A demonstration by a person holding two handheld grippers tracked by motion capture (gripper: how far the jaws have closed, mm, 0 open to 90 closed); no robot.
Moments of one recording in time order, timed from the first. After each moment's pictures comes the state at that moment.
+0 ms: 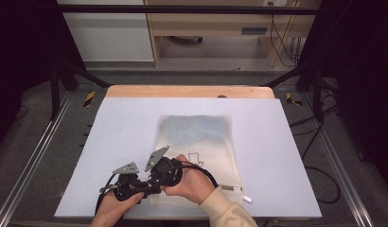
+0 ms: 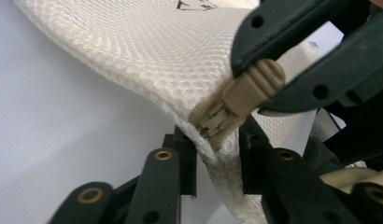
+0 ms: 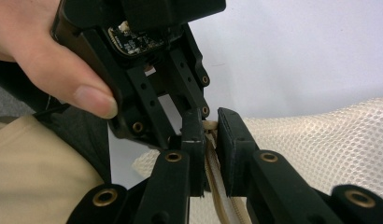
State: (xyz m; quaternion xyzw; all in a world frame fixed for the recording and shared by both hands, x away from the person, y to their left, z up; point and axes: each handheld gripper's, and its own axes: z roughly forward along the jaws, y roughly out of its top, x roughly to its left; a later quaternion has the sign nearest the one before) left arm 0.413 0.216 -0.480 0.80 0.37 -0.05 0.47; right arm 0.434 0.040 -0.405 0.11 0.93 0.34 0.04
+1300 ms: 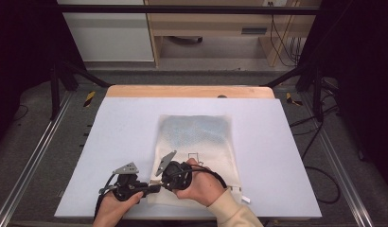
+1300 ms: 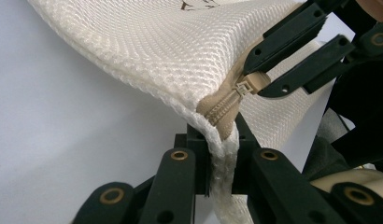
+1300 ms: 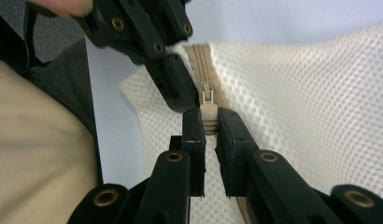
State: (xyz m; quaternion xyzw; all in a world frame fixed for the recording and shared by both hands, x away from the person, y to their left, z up) left arm 0.411 0.217 -0.477 0.80 0.38 -0.04 0.46; right arm 0.431 0.015 -0.419 0.12 0.95 0.28 0.04
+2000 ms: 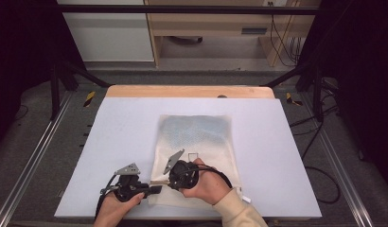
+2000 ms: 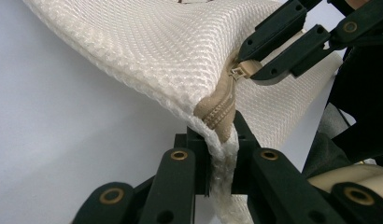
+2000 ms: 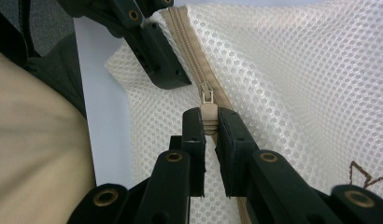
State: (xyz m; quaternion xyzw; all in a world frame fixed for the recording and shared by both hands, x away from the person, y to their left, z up) left arm 0.410 0.214 -0.479 0.81 0.37 -0.05 0.45; right arm 0.437 -0.002 -0.429 0.14 0.95 0.28 0.03
